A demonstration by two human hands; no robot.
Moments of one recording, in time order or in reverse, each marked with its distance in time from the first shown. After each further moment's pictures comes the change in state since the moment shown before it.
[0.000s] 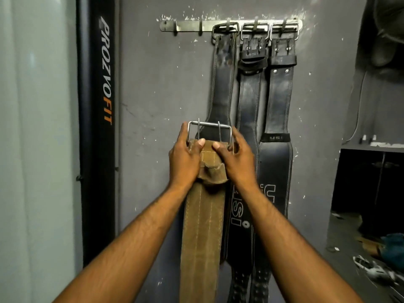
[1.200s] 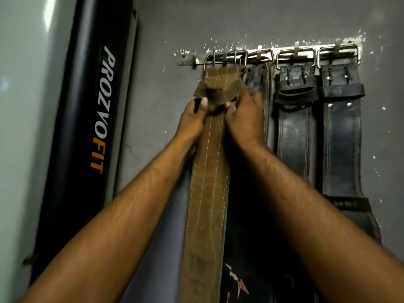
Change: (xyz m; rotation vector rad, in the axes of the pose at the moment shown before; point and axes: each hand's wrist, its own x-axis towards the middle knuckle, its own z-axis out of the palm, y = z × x) left_hand 0.254 0.002 0.028 -0.271 -0.116 0.085; right_hand 0.227 -0.052 0.081 -0.274 0.140 -0.338
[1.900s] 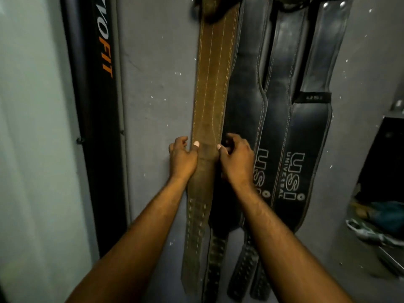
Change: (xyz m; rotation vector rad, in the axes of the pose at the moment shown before) left_hand -0.278 -0.108 -0.041 0.314 0.102 -0.522; right_hand -0.294 0.022 -0.037 -0.124 -0.245 0.495
